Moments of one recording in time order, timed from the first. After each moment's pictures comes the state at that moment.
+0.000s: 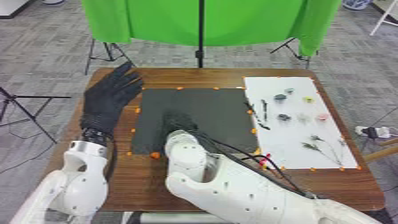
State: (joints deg) left arm 106.4 -58.2 -83.9 -119.3 39.6 6.8 15.0; right arm -56.3 -80.4 20.3 -90.6 -122.5 -6.4 58.8
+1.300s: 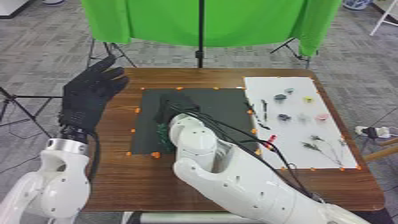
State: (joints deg) left arm 111.7 -59.1 -92.7 -124.1 39.6 7.4 9.7; right arm -61.6 -81.0 32.5 -96.8 -133.3 -15.9 48.4
